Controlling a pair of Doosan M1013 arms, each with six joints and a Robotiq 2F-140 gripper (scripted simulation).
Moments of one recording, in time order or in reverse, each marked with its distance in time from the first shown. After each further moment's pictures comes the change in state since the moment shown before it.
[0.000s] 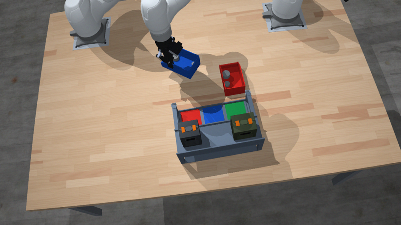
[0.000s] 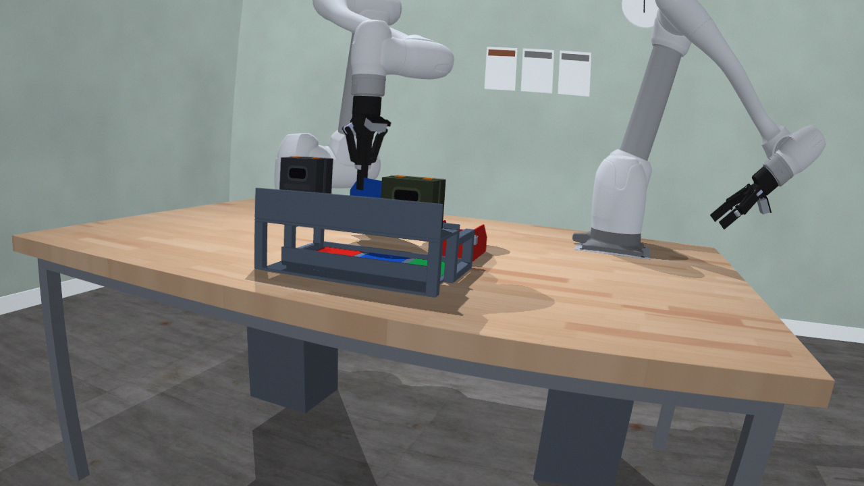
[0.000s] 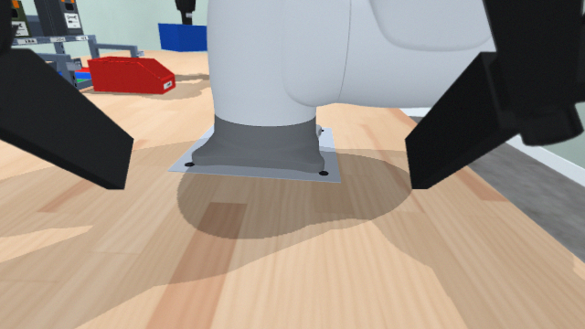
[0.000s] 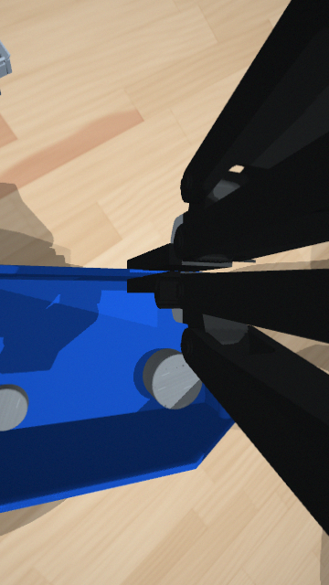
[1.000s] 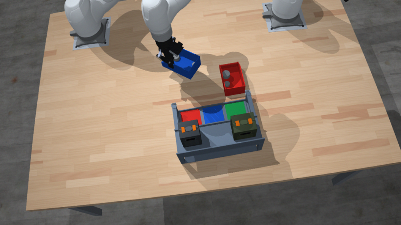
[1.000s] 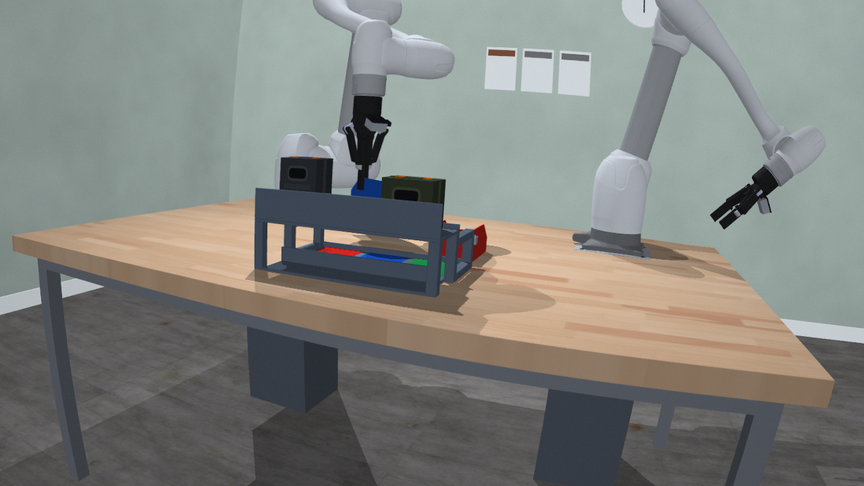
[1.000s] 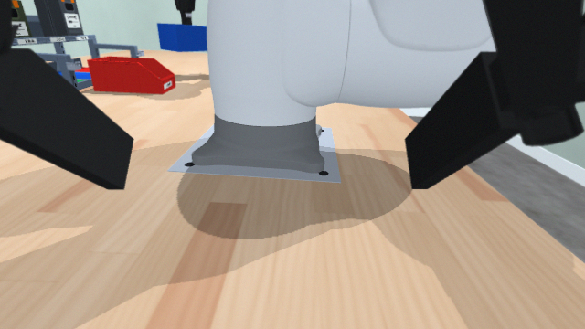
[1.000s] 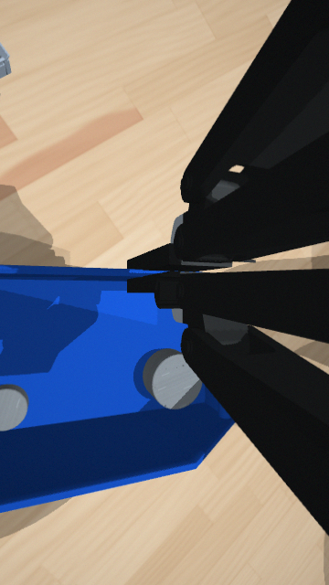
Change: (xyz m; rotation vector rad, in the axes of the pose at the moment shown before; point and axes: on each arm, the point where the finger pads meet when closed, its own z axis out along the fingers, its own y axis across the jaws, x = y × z) left arm 0.000 0.000 0.000 0.000 0.000 0.000; right arm 0.002 -0.001 0.000 0.000 0.000 0.017
